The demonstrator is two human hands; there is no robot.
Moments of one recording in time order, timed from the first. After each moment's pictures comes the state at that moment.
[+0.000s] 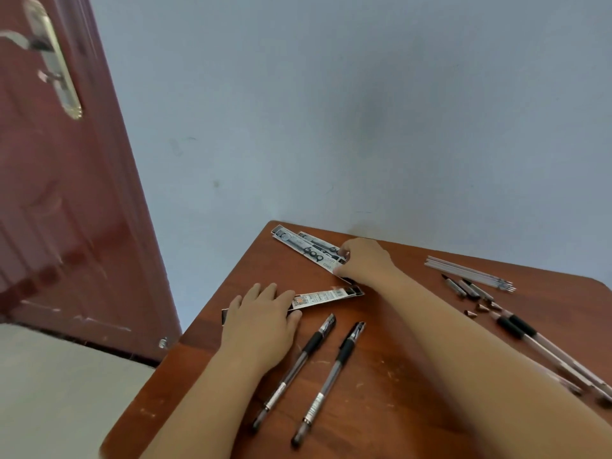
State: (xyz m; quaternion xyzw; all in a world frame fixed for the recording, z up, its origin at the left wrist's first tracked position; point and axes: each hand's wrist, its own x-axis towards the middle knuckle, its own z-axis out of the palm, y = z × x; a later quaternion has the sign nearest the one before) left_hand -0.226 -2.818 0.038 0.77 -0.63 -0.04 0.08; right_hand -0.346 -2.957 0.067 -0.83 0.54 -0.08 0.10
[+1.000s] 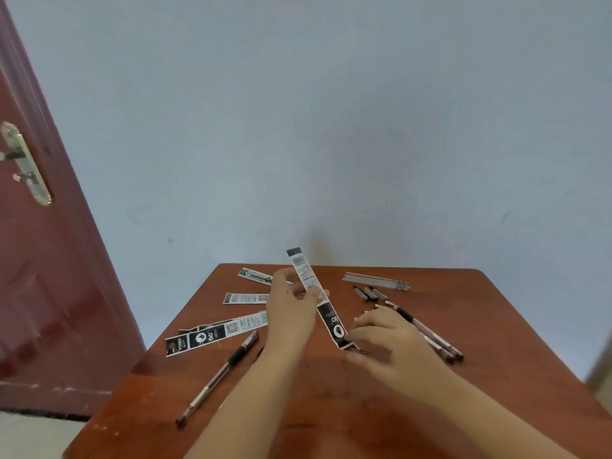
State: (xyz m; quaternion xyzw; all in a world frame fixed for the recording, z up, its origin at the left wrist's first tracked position) left_hand -0.390 -2.806 0.117 0.59 -0.45 -0.29 0.60; right_hand -0.533 -2.822 0.073 -0.88 0.30 -0.37 0.07
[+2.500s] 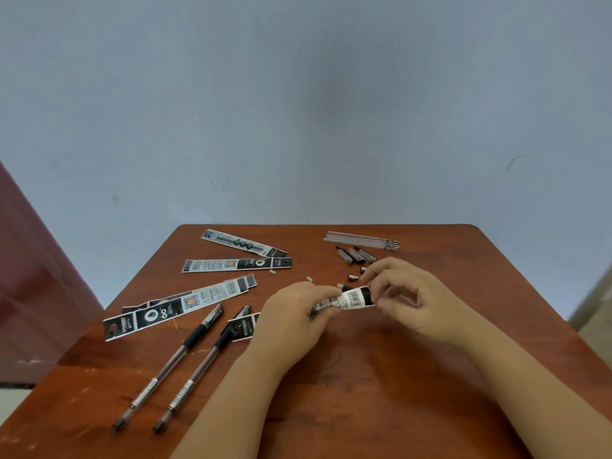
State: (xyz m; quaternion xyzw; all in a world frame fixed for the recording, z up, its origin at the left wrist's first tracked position) left_hand -0.386 -2.837 0.043 0.53 -0.77 -0.05 0.36; right_hand -0.570 -2.866 0.065 -0.82 0.35 -0.32 0.31
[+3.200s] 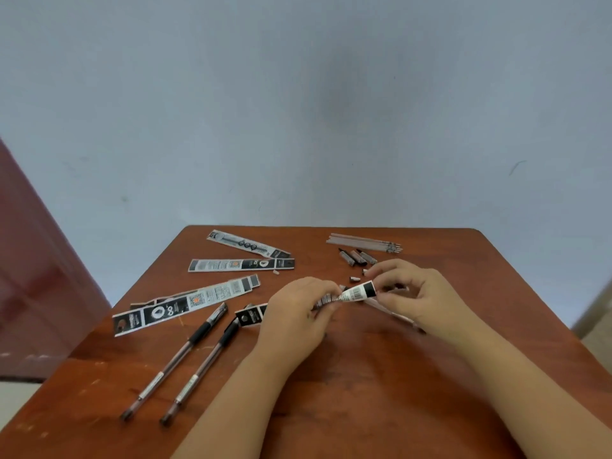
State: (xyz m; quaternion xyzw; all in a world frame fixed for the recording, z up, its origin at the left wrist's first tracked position) left_hand -0.389 -2.835 0.040 0.50 -0.75 -0.04 0.43; right_hand -0.568 -2.861 0.068 -0.73 0.40 -0.40 0.40
